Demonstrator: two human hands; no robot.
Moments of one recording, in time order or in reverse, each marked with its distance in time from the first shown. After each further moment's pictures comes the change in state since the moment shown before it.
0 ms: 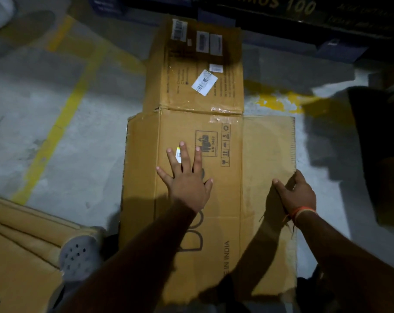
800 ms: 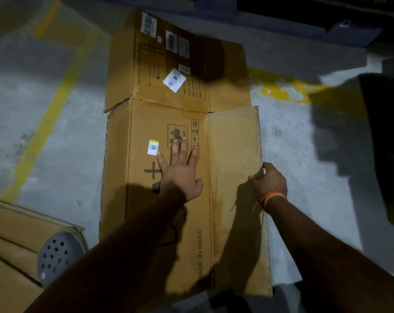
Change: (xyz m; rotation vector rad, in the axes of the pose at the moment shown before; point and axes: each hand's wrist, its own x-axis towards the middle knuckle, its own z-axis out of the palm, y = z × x) left_hand 0.032 -0.020 0.014 0.085 -0.116 0.198; right_hand 0.022 -0.025 0.076 -0.197 -0.068 0.011
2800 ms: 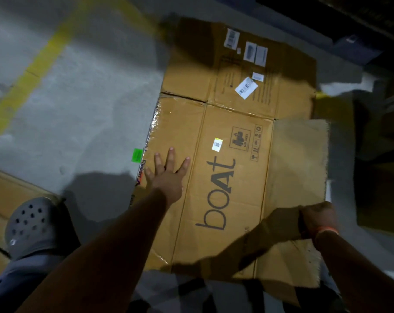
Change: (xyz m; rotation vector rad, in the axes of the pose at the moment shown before) left_hand -0.032 -0.018 0.084 -0.205 -0.327 -0.051; right_hand -0.037 0.126 -0.073 0.030 0.192 0.379
